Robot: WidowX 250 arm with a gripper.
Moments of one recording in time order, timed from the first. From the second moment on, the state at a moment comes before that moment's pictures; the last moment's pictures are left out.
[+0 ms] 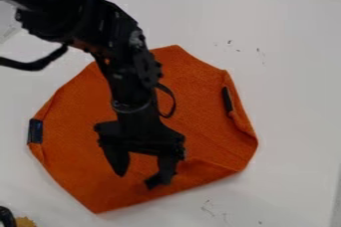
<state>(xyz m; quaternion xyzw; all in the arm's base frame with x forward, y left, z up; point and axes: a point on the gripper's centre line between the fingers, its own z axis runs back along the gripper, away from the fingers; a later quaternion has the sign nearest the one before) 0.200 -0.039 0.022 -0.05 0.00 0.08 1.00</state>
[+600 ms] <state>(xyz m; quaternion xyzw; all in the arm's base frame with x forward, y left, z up) 0.210 -0.061 0.017 -0.05 -0.03 0.04 1.00</state>
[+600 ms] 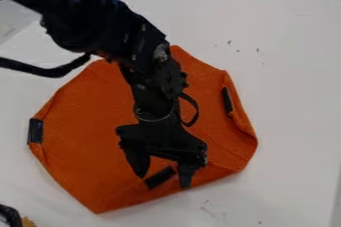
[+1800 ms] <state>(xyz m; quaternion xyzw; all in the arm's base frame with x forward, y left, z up) 0.208 -0.067 0.033 0.03 -0.10 0.02 0.99</state>
